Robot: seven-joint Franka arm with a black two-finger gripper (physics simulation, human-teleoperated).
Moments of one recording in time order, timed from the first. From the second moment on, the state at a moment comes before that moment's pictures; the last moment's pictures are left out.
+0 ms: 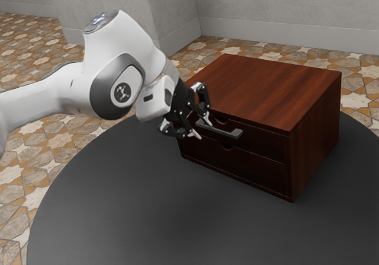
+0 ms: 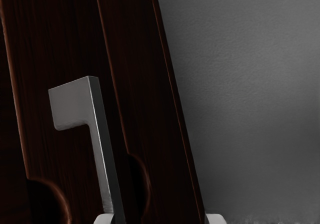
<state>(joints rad) -0.14 0.00 0.12 -1.80 -0.15 2.22 1.88</state>
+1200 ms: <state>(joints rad) -0.33 0.06 0.13 -1.67 -0.10 2.16 1.76</state>
